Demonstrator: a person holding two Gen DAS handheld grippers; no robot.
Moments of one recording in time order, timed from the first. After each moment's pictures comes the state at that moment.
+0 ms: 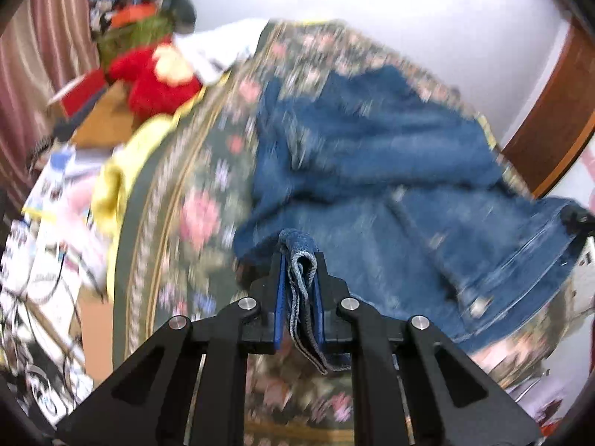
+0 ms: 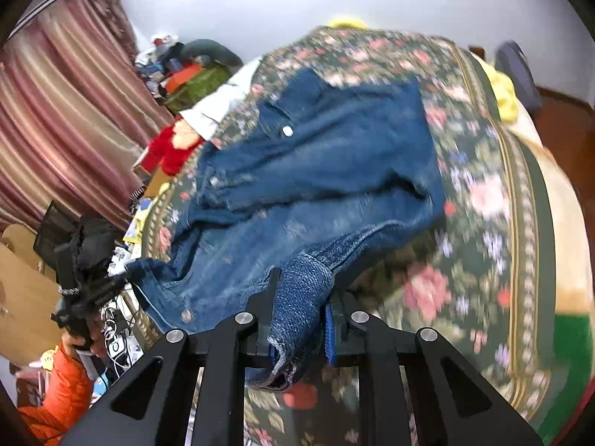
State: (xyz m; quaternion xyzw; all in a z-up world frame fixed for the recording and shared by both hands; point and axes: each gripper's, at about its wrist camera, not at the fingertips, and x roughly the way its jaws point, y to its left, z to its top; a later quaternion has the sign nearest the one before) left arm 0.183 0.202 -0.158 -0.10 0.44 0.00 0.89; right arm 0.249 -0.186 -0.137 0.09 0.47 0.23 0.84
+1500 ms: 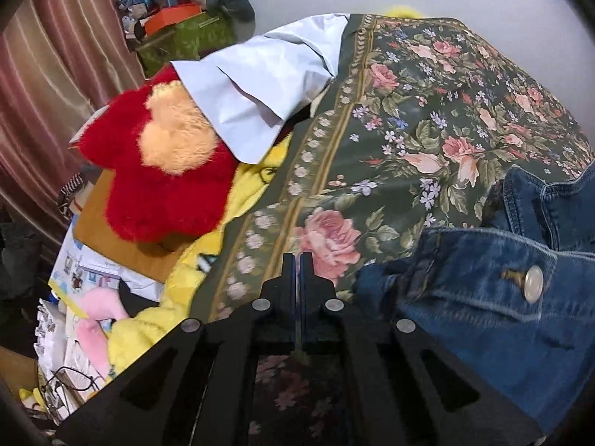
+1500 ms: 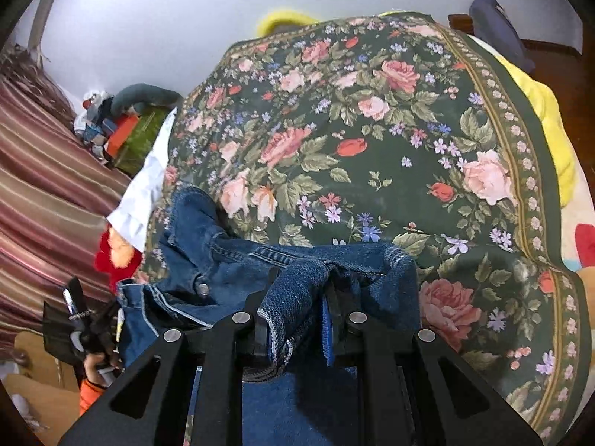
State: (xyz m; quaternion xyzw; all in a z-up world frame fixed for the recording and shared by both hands) left arm 0.497 0.295 -0.226 -0.04 0.48 0.18 0.86; right arm 0.582 -0.201 -0.191 0.19 0.52 0.16 0.82
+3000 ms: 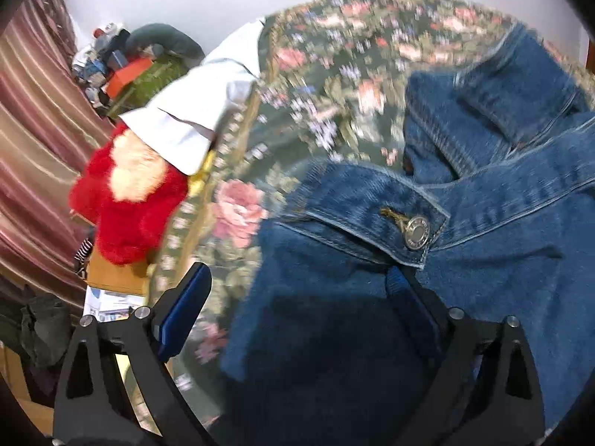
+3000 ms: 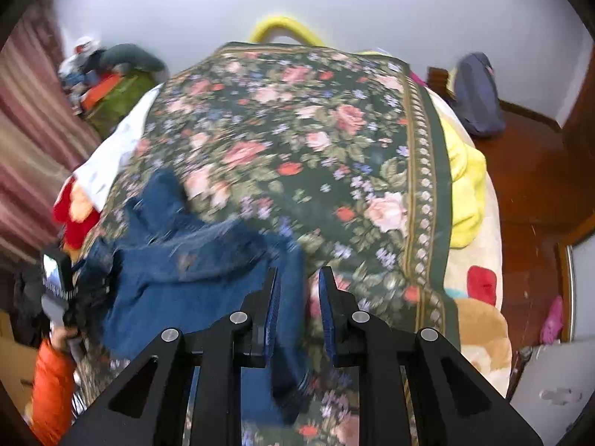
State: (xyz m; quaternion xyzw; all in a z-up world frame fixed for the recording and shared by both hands) left arm 0.477 0.202 -0.243 0.11 0.48 0.13 0.86; right arm 0.537 -0.238 -0.125 0.03 0.52 0.13 0.85
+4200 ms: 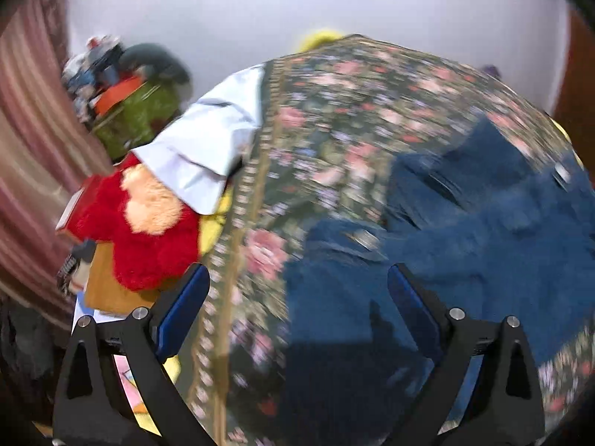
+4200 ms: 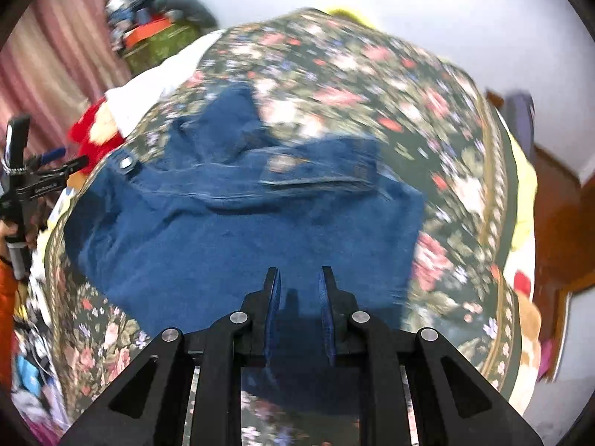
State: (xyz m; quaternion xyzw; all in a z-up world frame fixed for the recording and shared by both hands) left arm 0.445 0.212 -0.169 0.08 0.44 0.05 0.89; right arm 0.484 -0.138 -0.171 -0.07 0.51 0.19 0.84
